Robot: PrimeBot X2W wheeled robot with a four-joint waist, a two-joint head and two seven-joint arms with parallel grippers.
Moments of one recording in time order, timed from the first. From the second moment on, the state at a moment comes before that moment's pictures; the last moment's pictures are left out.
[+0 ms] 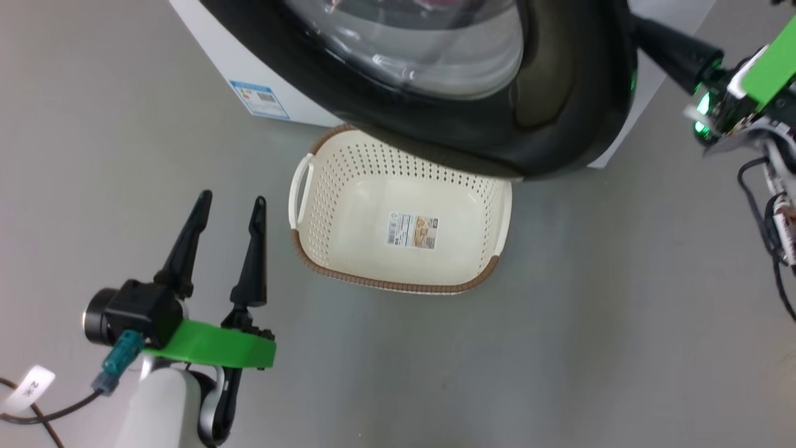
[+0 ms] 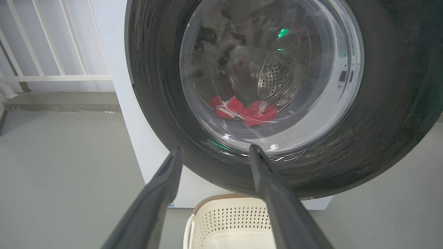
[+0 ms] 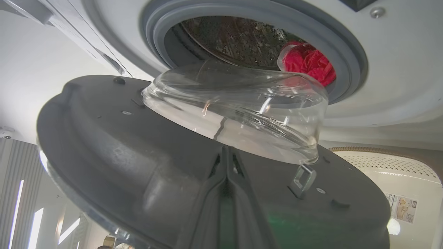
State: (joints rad) left arm -0.34 0.03 -0.16 0.17 -0.21 -0.13 -0.25; right arm -1.00 -0.45 0.30 0.54 1.70 0.13 0.63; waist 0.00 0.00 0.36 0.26
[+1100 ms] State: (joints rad) left arm -0.29 0.04 -0.13 0.19 -0.20 -0.13 -0.25; right arm -0.83 -0.38 0.27 0.48 1.67 0.13 0.68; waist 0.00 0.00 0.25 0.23
